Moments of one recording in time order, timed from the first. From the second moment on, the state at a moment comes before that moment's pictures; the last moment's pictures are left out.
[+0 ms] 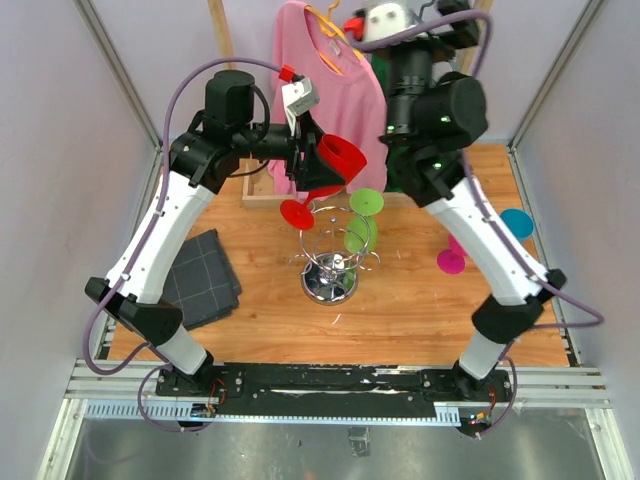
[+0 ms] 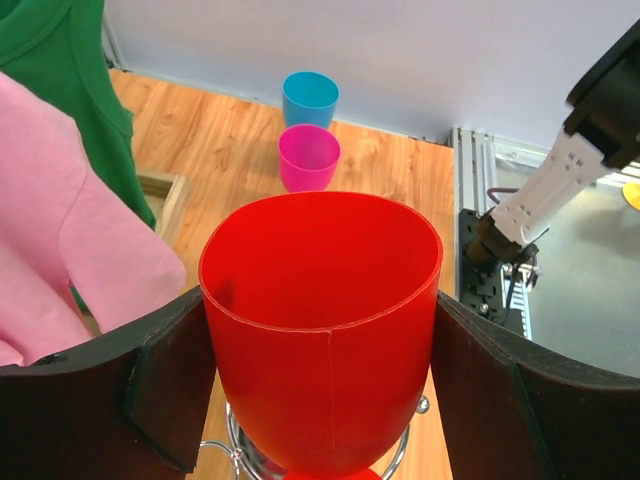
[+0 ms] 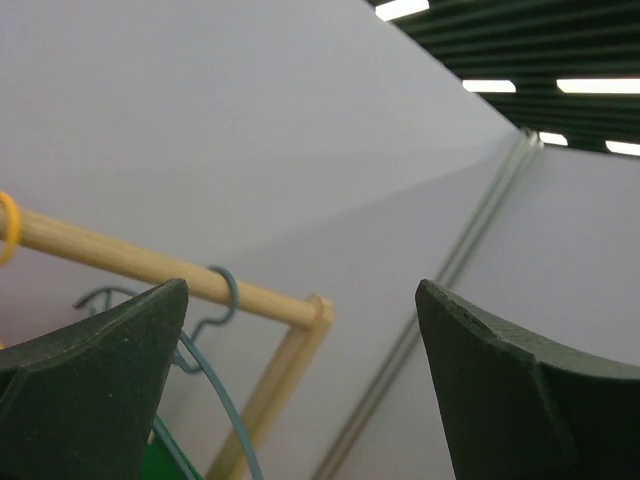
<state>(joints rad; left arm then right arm) -0.50 1.60 2.02 -0.70 0.91 0.11 0.85 1.78 2.30 0.36 0.61 -1.22</state>
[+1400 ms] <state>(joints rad) -0.50 1.58 1.96 -0.79 0.83 0.29 0.41 1.40 1.99 -0.93 -0.19 0.60</state>
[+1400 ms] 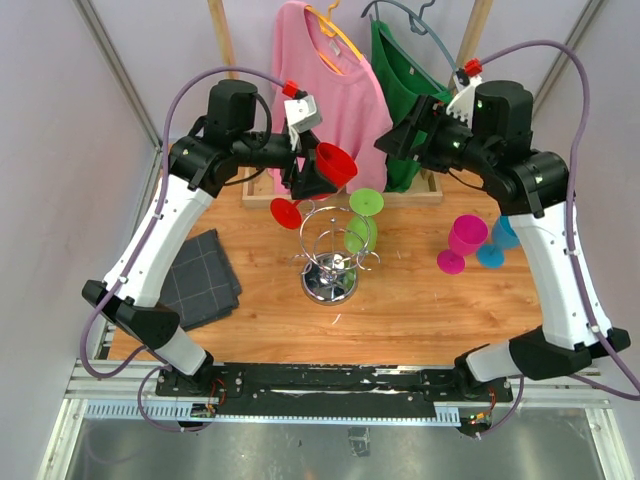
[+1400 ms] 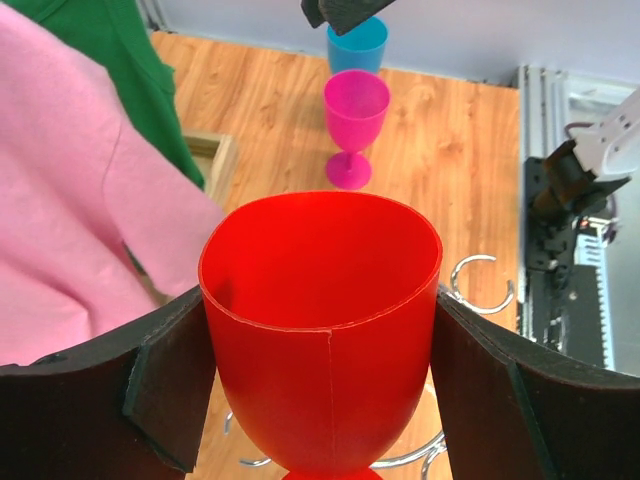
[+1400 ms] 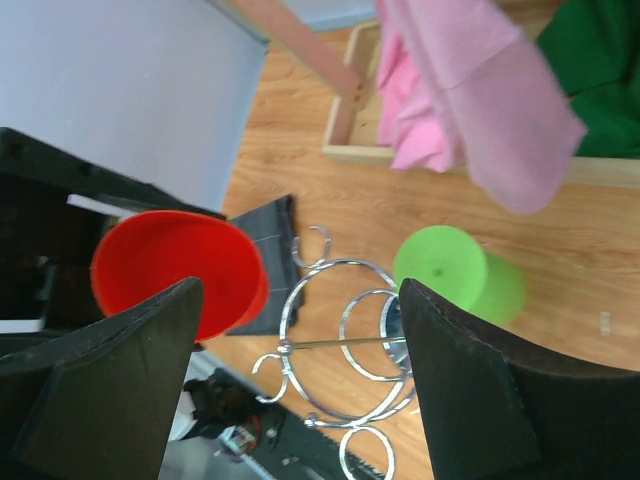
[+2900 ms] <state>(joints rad) -0.55 1.58 1.99 -0.86 0.70 0.49 0.43 1.63 2.06 -0.97 -0.58 0.63</state>
